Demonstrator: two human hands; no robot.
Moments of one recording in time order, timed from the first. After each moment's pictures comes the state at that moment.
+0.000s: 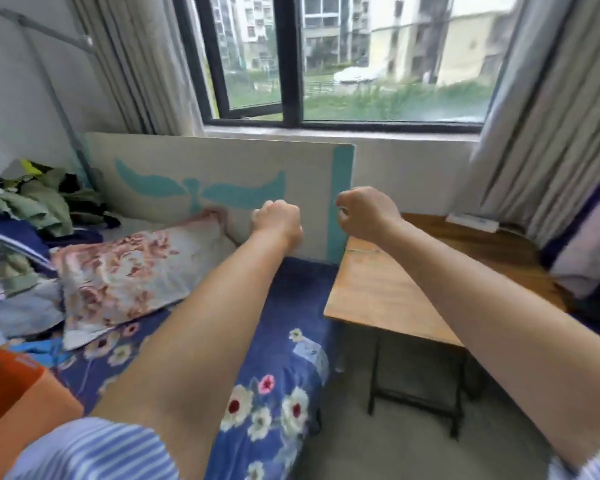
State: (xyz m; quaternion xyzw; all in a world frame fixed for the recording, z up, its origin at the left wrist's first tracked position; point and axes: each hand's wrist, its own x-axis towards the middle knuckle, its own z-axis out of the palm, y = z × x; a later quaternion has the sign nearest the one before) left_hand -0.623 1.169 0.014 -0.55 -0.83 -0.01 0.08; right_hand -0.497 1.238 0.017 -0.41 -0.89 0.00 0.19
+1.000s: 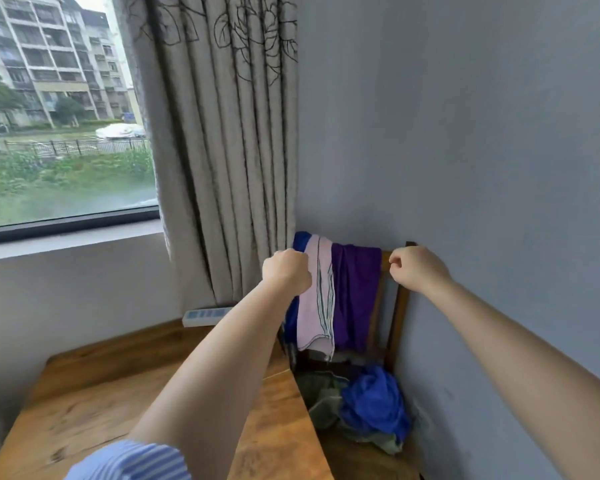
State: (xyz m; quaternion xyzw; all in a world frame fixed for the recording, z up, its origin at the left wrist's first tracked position) left_hand -0.088 1.665 -0.005 -0.82 -0.56 -0.06 0.01; right_hand 0.115 1.611 -0.013 -0.78 -0.60 -0.01 0.19
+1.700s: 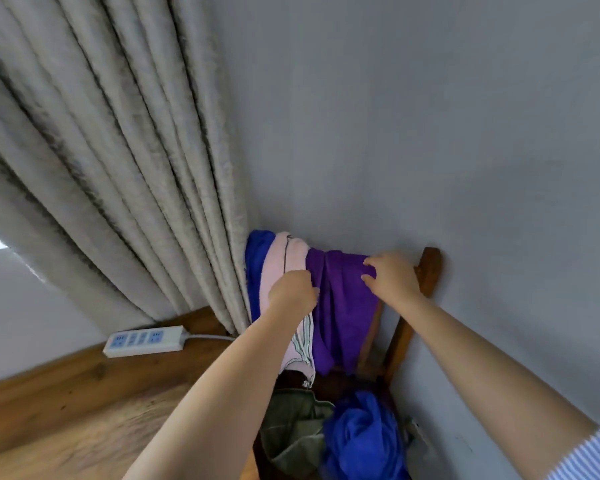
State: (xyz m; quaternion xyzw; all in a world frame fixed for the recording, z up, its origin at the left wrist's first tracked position) left_hand 0.060 1.892 -0.126 -0.79 -0.58 -0.03 -0.21; right_hand 0.234 1.866 -0.147 -0.76 -0.63 0.04 0.15
